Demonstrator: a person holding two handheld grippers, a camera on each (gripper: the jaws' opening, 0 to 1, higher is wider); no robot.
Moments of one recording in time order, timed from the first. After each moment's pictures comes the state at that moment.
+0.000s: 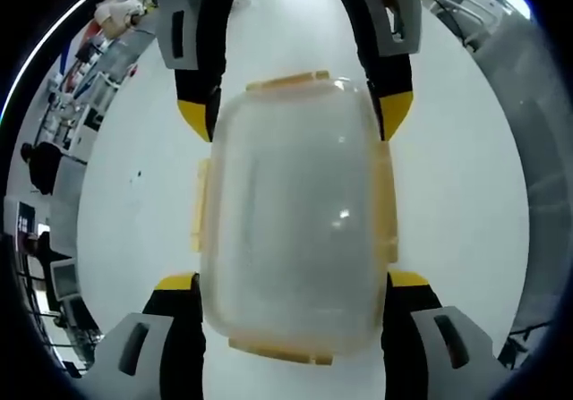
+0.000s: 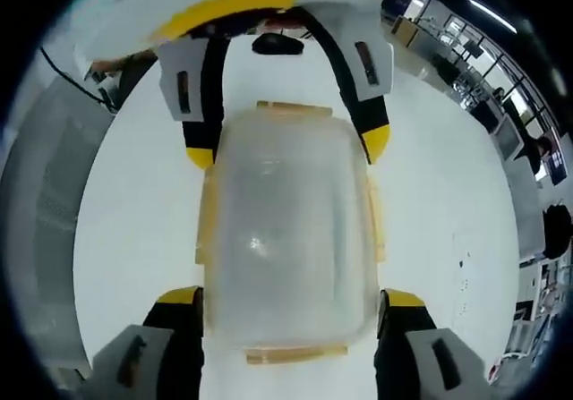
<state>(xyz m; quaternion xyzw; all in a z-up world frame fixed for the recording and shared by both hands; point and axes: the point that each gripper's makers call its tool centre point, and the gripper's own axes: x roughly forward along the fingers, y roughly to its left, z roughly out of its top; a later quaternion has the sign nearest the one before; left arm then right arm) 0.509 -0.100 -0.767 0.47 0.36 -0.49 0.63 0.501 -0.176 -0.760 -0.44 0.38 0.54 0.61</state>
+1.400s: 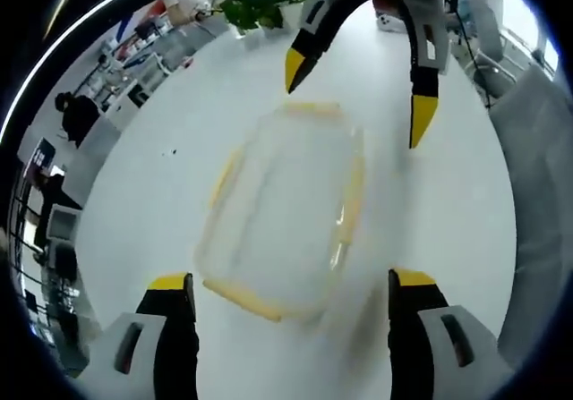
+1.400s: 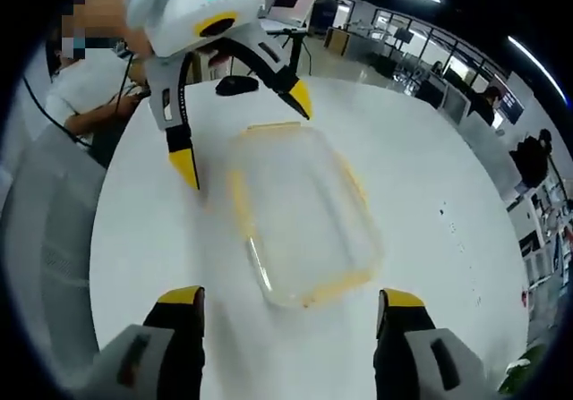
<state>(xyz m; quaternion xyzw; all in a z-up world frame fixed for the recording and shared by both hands) 0.482 -0.082 -0.744 0.36 0.34 -0.44 0.75 0.464 -0.205 -0.740 -0.33 0.36 0.48 0.73</state>
